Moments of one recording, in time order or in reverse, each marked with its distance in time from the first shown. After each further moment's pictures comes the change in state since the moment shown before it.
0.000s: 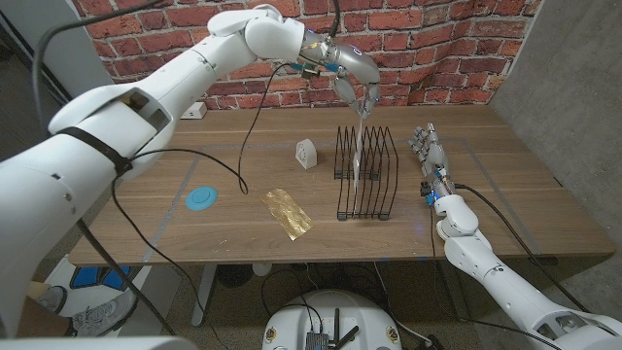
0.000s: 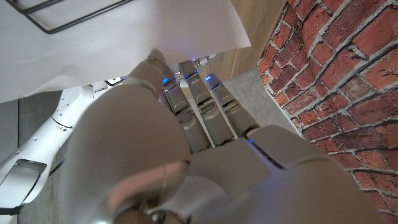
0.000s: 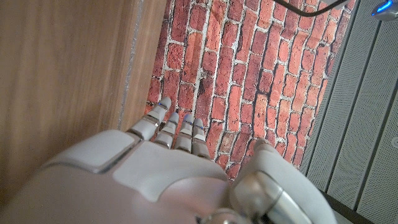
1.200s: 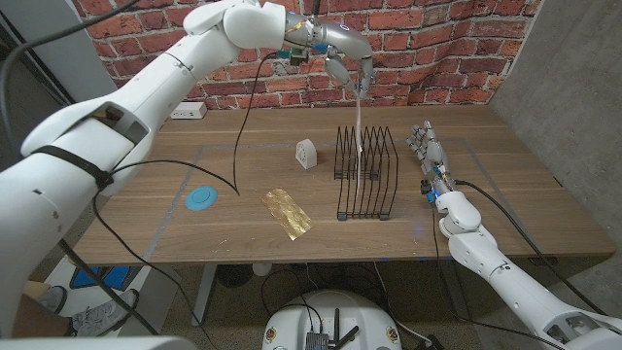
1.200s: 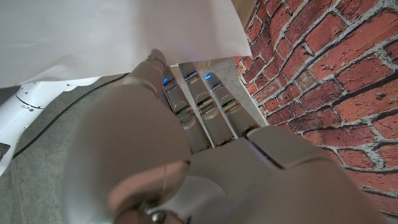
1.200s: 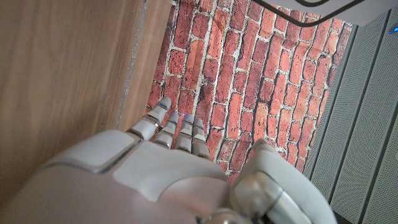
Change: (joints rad) left arm 0.086 0.098 -0.114 -0.204 -0.061 0.182 -0.005; left_hand 0.005 0.005 -0.003 -0.003 0.000 0.000 0.000 -0.002 0.000 0.011 0.003 -0.005 0.001 0.023 -0.009 -0.008 0.000 0.011 -0.004 0.000 0.000; right arm -0.014 -0.044 -0.006 -0.075 -0.016 -0.070 -0.017; right_hand -0.004 0.004 0.007 -0.007 -0.004 0.000 0.000 0.000 0.000 0.000 0.000 0.000 0.000 0.000 0.000 0.000 0.003 0.000 0.000 0.000 0.000
